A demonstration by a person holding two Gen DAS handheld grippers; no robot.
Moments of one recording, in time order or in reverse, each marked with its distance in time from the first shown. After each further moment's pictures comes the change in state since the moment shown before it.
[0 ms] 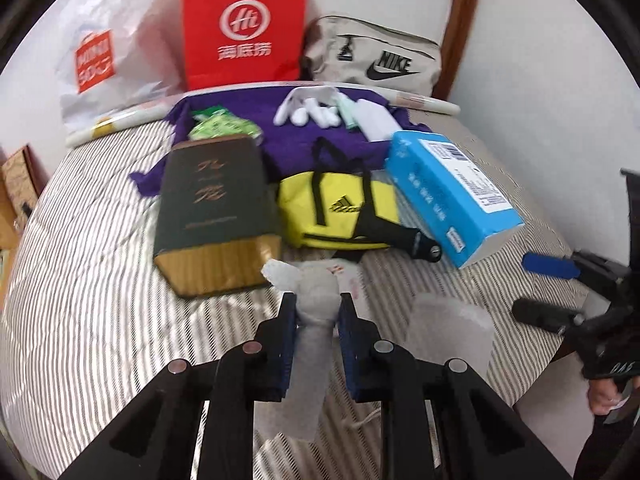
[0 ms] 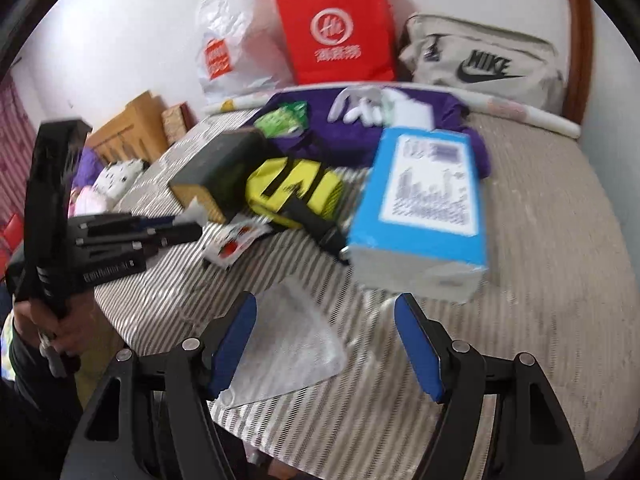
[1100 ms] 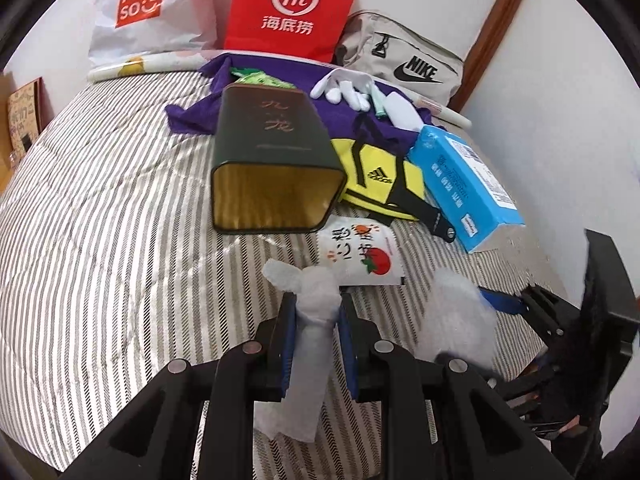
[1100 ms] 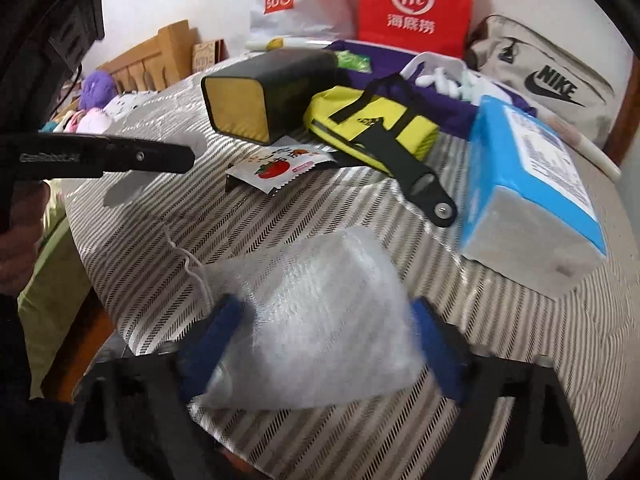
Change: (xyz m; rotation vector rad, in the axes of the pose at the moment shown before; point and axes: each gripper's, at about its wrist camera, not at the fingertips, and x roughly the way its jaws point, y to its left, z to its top) left arm -0.001 0.044 -0.033 -0.147 0.032 -0.087; right arm 0.049 0.053 -0.040 -0.215 0.050 -0.064
